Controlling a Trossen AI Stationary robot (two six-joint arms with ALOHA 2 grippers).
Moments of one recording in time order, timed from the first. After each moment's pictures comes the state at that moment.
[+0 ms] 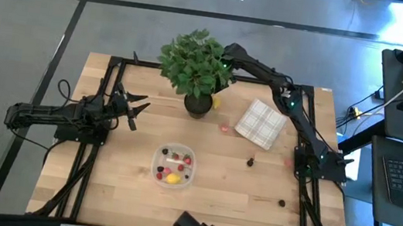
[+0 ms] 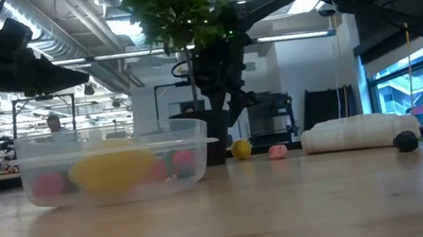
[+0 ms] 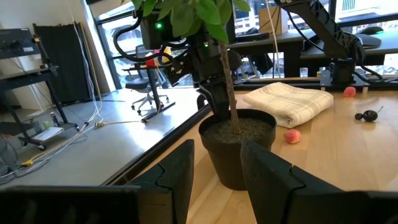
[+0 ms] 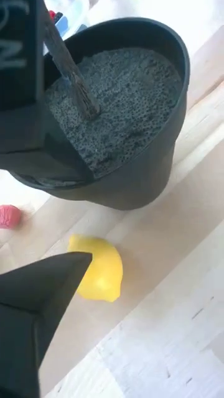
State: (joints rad) left arm 0.17 0.08 0.01 0.06 -0.38 0.14; right arm -0.57 2.45 2.36 -1.35 -0.36 0.31
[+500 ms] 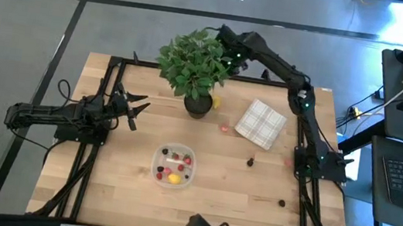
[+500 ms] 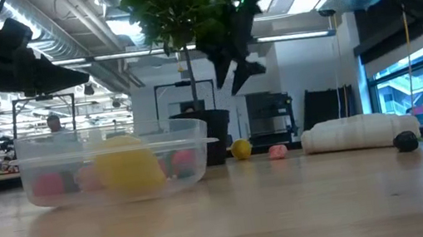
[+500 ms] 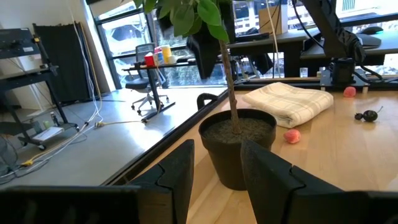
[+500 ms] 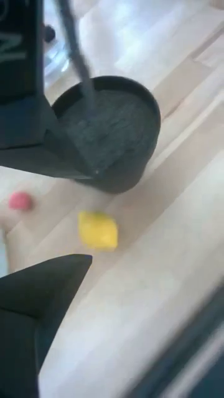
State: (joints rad) left arm 0.17 0.08 0.01 0.06 -0.38 0.14; right arm -0.60 2.28 2.36 -1.36 -0.26 0.31
